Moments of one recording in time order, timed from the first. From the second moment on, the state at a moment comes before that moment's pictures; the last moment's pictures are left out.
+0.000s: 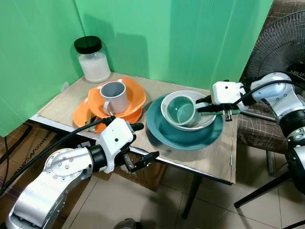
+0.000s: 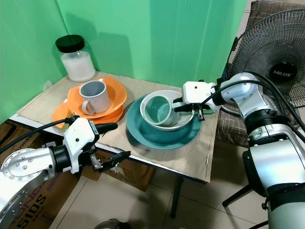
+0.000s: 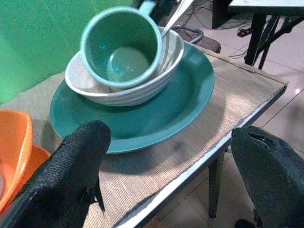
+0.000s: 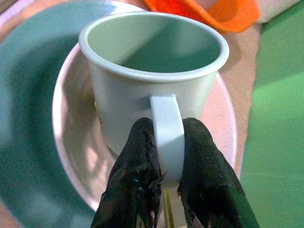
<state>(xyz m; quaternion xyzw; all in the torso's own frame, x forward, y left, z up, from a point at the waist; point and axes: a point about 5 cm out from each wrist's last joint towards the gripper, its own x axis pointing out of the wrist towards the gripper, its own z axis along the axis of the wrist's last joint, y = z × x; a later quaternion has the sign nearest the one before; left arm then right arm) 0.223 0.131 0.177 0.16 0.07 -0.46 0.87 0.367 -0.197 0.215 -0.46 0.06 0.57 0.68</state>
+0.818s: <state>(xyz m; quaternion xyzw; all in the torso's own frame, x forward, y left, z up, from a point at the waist) 0.244 0.119 0.208 0.11 -0.03 -0.32 0.94 0.304 -0.213 0.238 -0.12 -0.15 0.34 0.92</state>
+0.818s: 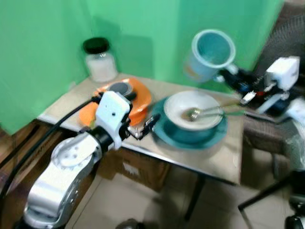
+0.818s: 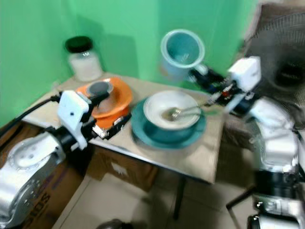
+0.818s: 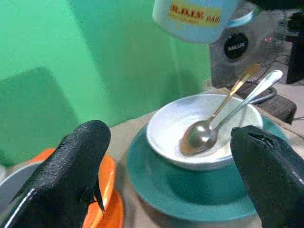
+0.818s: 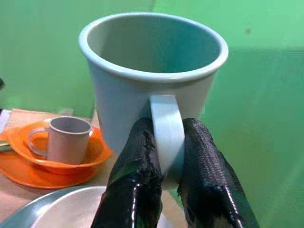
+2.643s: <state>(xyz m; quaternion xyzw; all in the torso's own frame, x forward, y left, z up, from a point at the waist) 0.240 0.139 0.194 0.08 -0.04 -0.08 0.99 0.238 -0.152 0.195 0.01 0.00 0.06 1.00</state>
